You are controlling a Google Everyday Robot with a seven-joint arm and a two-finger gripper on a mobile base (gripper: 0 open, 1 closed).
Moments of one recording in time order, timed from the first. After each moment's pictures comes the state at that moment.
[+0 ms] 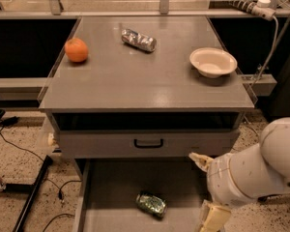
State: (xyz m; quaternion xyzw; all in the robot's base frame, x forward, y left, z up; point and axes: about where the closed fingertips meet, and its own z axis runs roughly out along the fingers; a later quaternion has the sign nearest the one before) arm 0.343 -0.120 0.733 -0.66 0.71 0.13 0.22
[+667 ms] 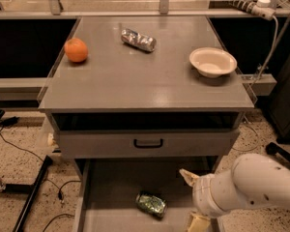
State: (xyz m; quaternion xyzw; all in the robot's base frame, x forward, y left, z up) arm 0.363 -0.109 0.614 -0.64 0.71 0.15 0.24
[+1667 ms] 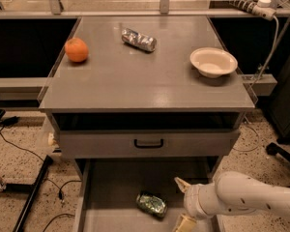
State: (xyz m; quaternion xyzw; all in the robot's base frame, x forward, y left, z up) arm 0.398 -0.104 0.493 -0.62 0.73 0.16 0.26
